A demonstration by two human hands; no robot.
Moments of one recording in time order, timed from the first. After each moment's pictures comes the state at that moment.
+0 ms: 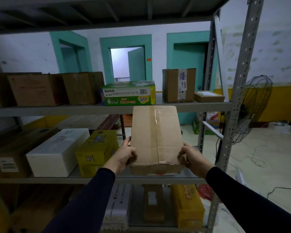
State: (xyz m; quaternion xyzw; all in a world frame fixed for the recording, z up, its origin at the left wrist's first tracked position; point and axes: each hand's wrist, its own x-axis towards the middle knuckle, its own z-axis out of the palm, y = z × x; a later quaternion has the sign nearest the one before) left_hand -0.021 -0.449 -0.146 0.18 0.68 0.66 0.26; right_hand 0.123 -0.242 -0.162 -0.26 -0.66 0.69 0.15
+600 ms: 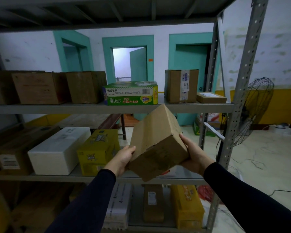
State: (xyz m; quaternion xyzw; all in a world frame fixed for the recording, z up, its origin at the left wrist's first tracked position) left_hand -0.021 -0.453 -0.153 0.12 0.69 0.65 0.29; right_hand 0.122 -0.256 -0.140 -0.18 -0.48 0.85 0.11
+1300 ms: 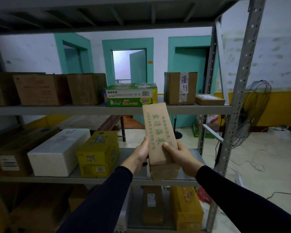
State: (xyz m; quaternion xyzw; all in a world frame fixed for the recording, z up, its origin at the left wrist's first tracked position) left_hand 0.022 -0.417 -0.130 0.19 0.69 0.63 0.30; right_hand 0.117 -0.289 -0.141 -0.18 -0.72 0.64 0.19
